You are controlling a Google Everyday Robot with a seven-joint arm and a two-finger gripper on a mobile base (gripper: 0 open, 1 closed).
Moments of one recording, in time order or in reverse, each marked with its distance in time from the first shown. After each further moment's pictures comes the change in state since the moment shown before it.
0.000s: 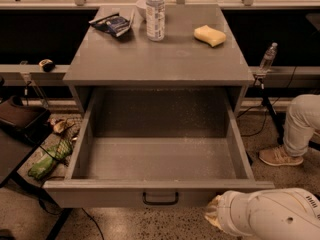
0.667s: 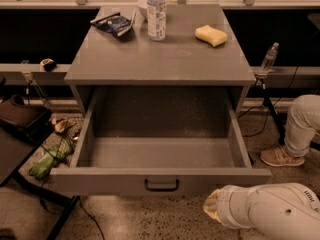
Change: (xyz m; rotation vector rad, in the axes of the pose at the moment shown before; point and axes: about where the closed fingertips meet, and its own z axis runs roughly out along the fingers) arm -0.005 -0.016 0.011 0.016 -0.030 -0.015
